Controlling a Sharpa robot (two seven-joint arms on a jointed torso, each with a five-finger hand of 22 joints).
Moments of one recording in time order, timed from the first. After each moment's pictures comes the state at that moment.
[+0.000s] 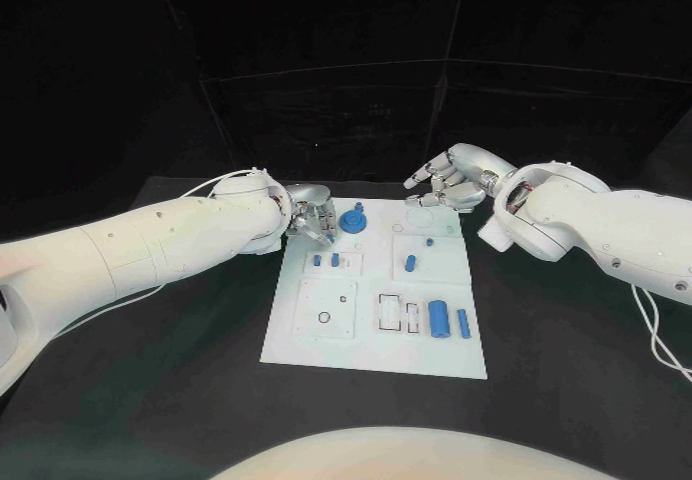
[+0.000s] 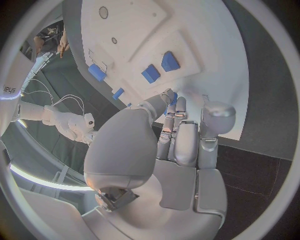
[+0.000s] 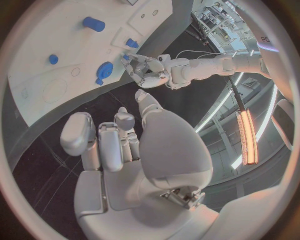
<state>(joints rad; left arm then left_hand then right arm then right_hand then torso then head) 1.23 -0.58 -0.05 1.14 -1.31 0.03 -0.09 1.35 -0.09 0.50 -0.08 0.05 1.05 0.13 0.24 0.07 1.11 0.06 0.32 0.07 1.47 -0.02 1.33 1.05 0.13 1.44 0.07 1.00 0.97 1.27 -0.75 -0.02 1.41 -0.97 -0.22 0.01 1.34 -0.06 0.04 0.09 0.33 0.90 0.16 0.11 0.07 1.21 0.07 1.13 0.97 1.47 -0.01 1.40 1.29 0.09 1.33 0.10 1.34 1.04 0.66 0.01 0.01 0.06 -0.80</state>
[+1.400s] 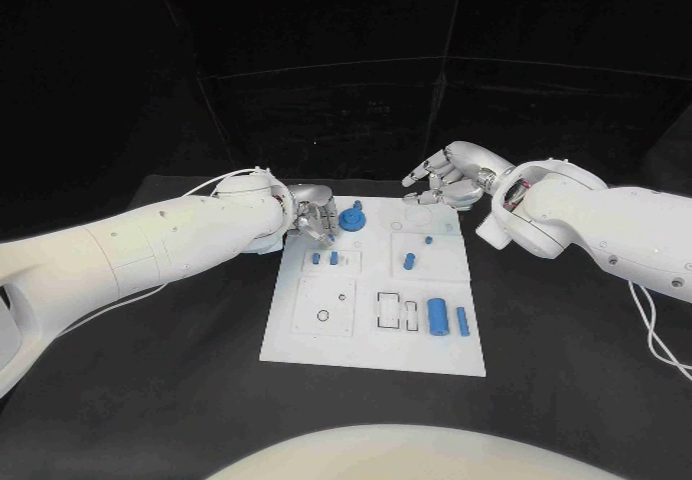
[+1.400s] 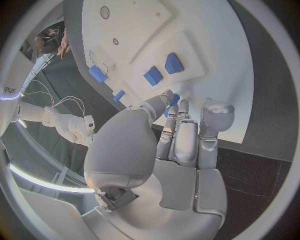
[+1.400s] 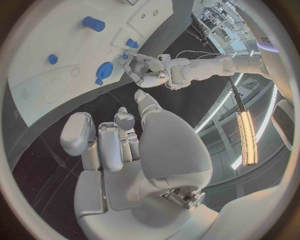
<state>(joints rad) 1.22 -0.57 -0.05 1.13 -1.32 0.05 -0.09 1.31 -0.12 0.49 -0.08 0.05 1.00 0.16 0.16 0.06 1.05 0.09 0.24 0.06 1.46 -0.01 1.33 1.02 0.13 1.44 0.08 0.99 0.96 1.27 -0.75 -0.02 1.41 -0.98 -0.21 0.01 1.35 -0.05 0.04 0.09 0.33 0.90 0.16 0.11 0.07 1.21 0.07 1.13 0.97 1.47 -0.01 1.40 1.29 0.09 1.33 0.10 1.34 1.04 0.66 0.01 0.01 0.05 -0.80</state>
